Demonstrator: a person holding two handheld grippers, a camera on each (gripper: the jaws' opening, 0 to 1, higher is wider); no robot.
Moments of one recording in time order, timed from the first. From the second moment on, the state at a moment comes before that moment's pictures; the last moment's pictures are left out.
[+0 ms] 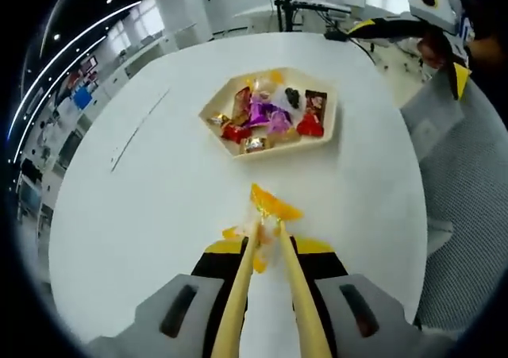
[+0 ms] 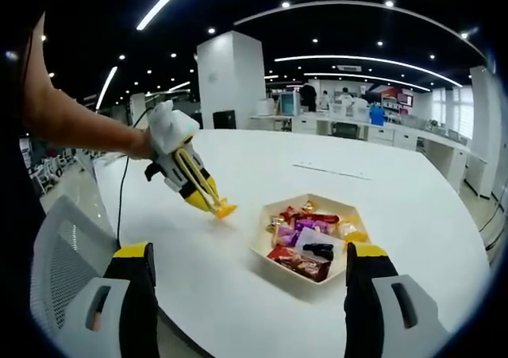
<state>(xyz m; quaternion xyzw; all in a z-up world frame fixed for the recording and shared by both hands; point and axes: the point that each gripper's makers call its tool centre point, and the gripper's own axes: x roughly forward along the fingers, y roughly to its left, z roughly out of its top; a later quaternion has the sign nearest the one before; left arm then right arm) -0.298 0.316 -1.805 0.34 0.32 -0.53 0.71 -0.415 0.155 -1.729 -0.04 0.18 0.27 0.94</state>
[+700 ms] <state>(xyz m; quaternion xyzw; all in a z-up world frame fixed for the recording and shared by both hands) -0.283 0.321 -1.782 0.31 0.36 -0.49 0.73 -0.414 0.153 -1.727 -0.06 0.17 0.27 0.94</state>
